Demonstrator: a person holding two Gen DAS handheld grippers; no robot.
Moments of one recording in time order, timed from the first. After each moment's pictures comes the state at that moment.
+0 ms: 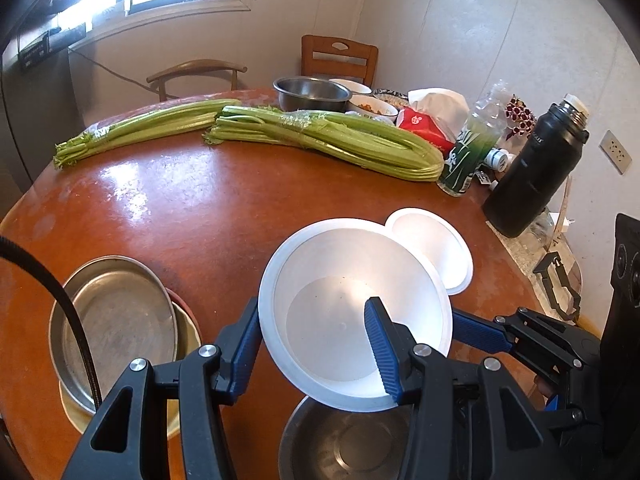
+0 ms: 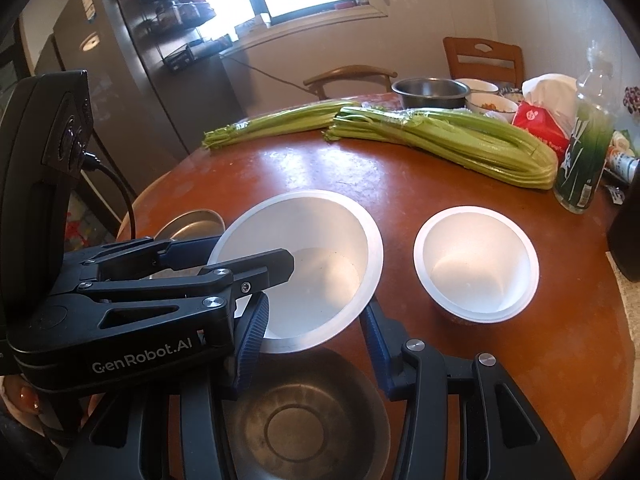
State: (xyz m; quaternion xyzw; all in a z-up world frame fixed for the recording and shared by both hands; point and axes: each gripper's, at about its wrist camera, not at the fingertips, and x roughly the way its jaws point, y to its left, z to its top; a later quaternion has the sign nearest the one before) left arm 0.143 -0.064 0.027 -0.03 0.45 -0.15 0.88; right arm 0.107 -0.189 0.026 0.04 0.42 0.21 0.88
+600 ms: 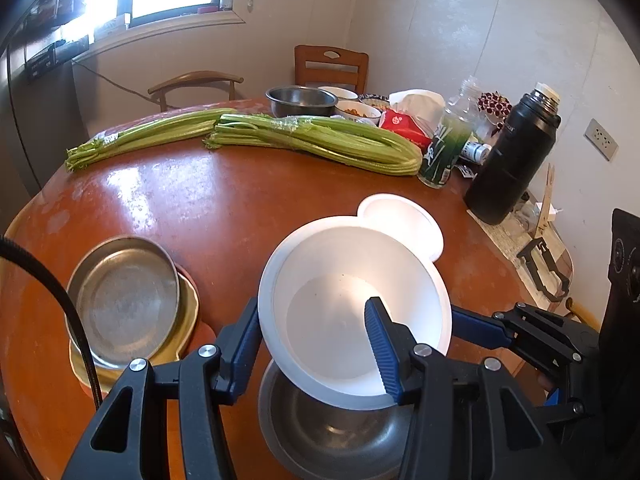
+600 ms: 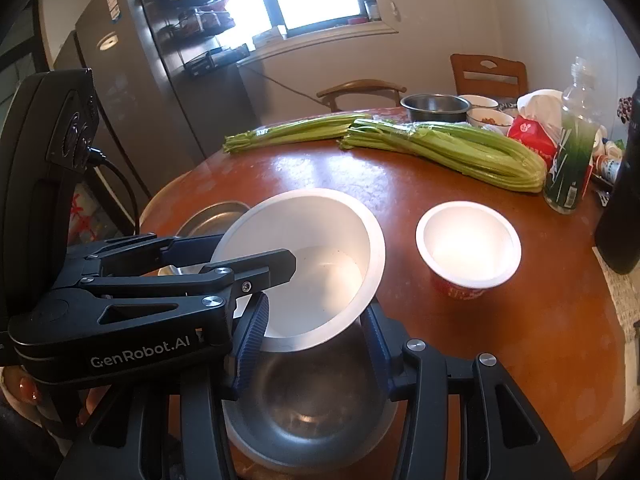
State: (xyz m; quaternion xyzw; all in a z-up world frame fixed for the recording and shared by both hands) left arm 0.093 -0.069 0.041 -0.02 0.44 -0.15 0.89; right arm 0.055 -0.198 0.039 0.03 0.40 0.23 0.89
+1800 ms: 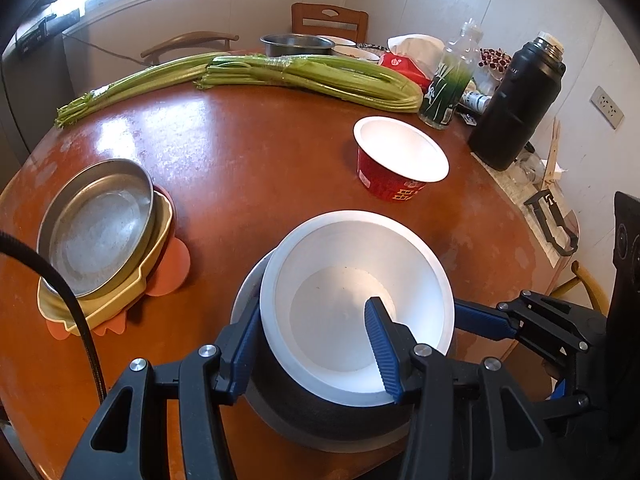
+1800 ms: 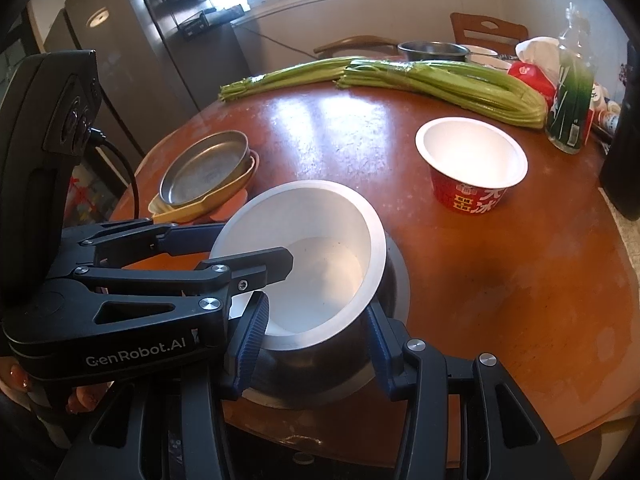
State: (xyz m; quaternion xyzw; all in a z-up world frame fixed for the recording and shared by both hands) left arm 0.068 -0.079 -0.010 -0.01 0.50 -0.15 0.85; right arm 0.030 -0.204 -0.008 0.02 0.47 0.23 0.86
